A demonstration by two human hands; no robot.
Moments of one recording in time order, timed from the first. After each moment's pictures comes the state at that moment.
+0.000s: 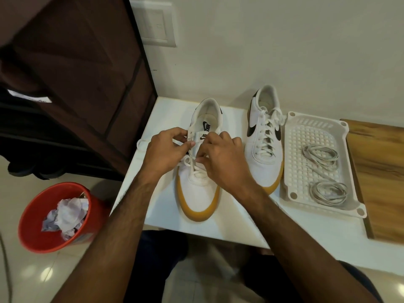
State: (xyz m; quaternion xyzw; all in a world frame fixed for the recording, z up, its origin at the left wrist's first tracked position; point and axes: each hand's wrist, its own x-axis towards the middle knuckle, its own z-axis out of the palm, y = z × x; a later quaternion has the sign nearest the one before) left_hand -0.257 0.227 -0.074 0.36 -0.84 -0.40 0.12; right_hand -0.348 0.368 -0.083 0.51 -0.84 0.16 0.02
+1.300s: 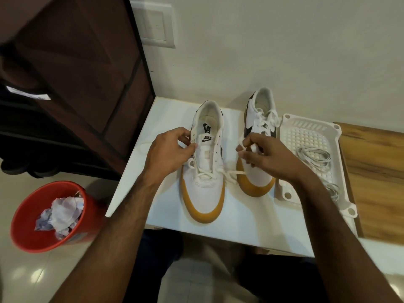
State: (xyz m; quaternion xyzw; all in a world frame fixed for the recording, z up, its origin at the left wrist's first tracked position) left_hand -0.261 0.238 -0.074 0.33 -0.86 -0.37 0.12; right_hand -0.421 0.450 -0.043 0.41 -0.81 0.34 -0.27
